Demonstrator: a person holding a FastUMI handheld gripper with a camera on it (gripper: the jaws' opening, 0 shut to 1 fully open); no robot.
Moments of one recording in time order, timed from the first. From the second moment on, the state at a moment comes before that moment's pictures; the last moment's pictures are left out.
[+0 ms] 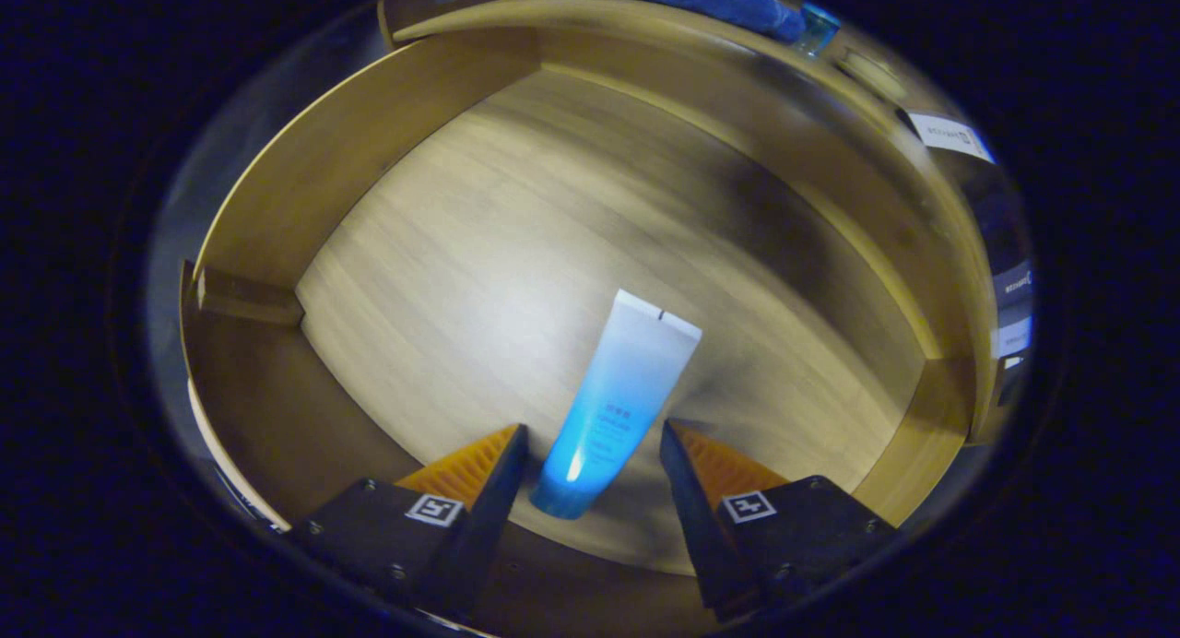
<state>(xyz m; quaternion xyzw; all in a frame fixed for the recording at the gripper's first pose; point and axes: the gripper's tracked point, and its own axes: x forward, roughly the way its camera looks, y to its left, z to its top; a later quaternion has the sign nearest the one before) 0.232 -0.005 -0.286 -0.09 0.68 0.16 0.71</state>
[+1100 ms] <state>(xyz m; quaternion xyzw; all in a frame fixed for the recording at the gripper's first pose) 0.245 -0.006 -0.273 -0.09 0.63 0.16 0.75</state>
